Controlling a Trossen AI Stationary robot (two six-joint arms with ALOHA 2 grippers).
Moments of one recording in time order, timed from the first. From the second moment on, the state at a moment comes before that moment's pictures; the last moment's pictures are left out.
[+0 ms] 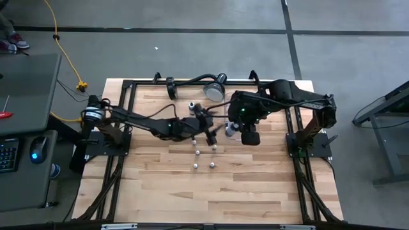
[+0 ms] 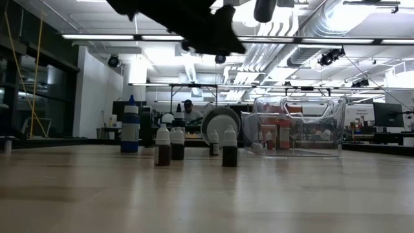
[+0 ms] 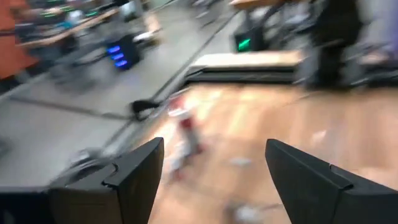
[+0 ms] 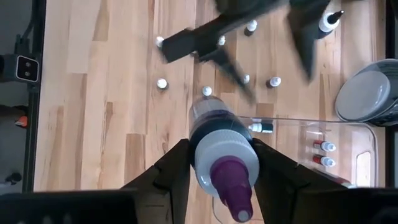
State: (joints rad) left arm -0.08 1.67 1.08 0.33 -0.59 0.09; right arm 0.05 1.71 2.15 -1.57 -0.01 0.03
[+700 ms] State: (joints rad) left arm 0.13 0.94 0.74 -0.12 -0.38 -0.14; right arm 0.02 1.66 2.15 -1.57 0.01 0.07
